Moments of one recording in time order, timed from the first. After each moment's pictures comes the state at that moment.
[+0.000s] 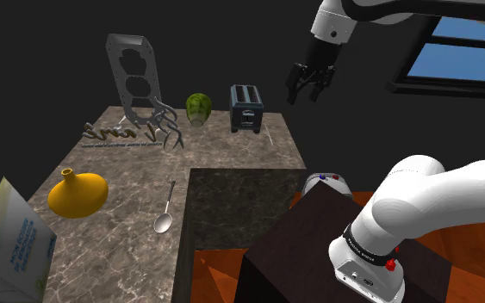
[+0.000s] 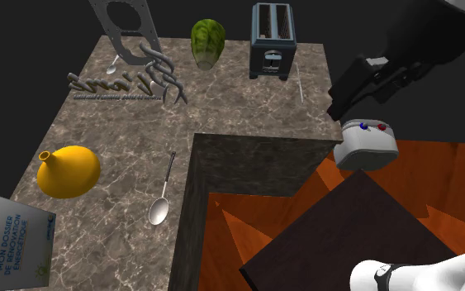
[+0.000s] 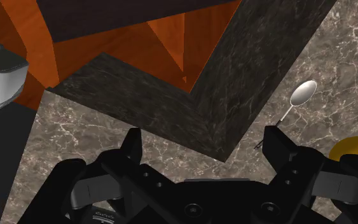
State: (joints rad) arm -0.01 -0.80 -0.04 -2.41 0.06 1.69 0.15
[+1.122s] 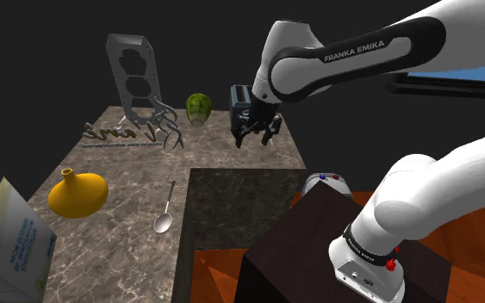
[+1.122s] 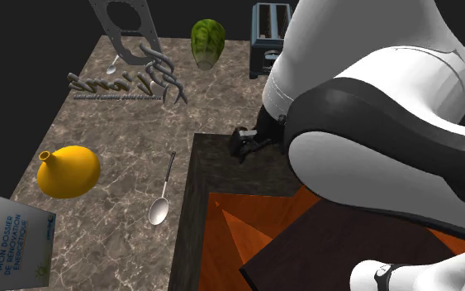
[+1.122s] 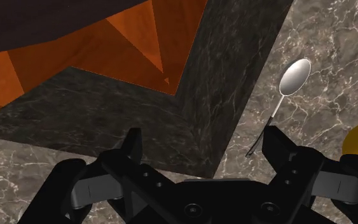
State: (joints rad) arm 0.04 -0.51 0.16 -2.59 0.22 2.19 0.43
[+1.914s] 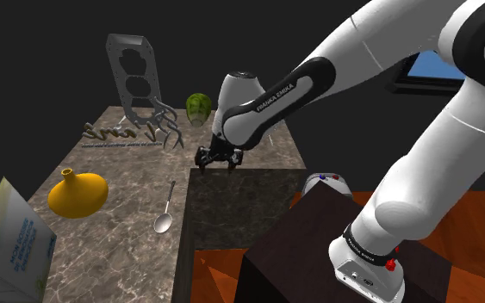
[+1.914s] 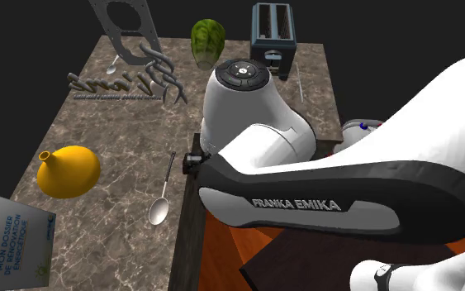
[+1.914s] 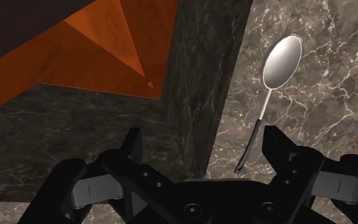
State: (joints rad) arm 0.06 -0.05 0.30 -2.49 0.22 2.59 0.68
